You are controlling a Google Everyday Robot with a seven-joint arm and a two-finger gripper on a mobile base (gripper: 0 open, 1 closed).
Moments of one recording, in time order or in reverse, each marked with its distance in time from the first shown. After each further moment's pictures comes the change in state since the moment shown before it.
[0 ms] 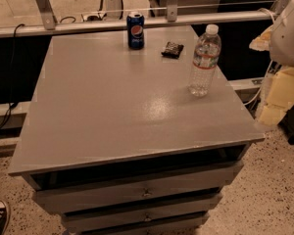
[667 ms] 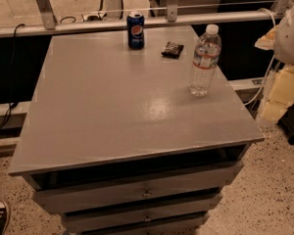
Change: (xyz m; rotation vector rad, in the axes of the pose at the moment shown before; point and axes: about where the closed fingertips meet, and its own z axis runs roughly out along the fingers) arm 0.013 -0.016 0.007 0.021 -0.008 0.036
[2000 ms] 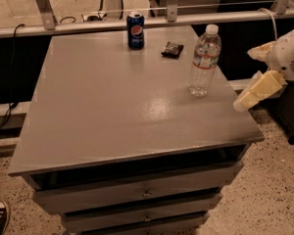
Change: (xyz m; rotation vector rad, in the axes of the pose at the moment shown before) arm 0.008 -0.070 0.078 -0.007 -0.395 0.195
